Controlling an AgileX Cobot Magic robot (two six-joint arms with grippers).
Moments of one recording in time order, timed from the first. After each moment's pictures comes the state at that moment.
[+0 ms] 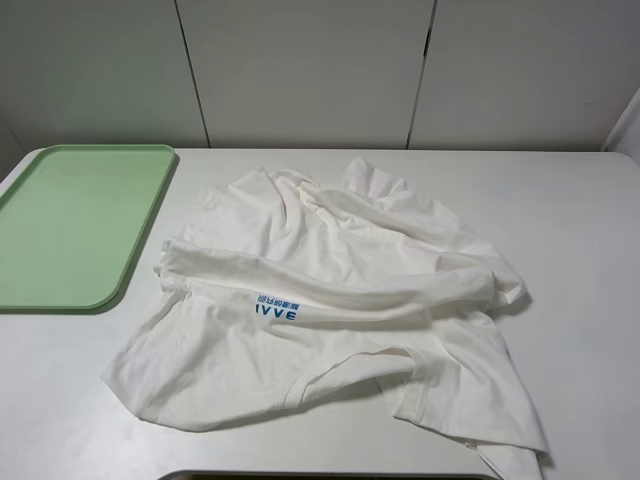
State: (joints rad) left arm -0.09 0.01 -0.48 -0.11 1.06 0.09; right arm 0.12 0.00 -0.50 0.20 1.03 -0.18
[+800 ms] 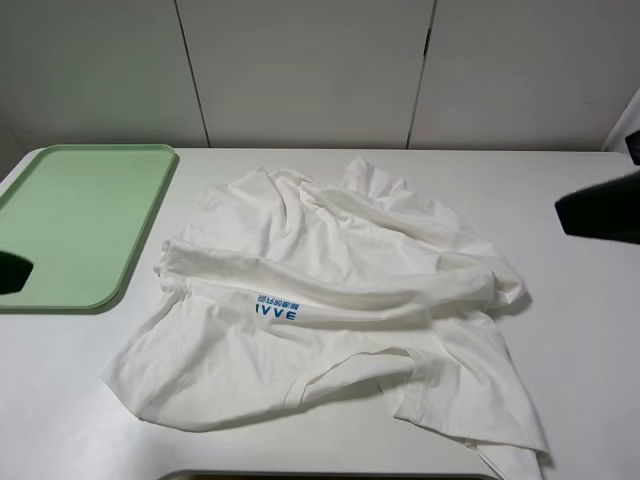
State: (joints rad) left arm -0.12 0.66 -0.67 -0.31 0.92 0.53; right arm 0.22 0.75 -0.82 0.40 1.00 -0.59
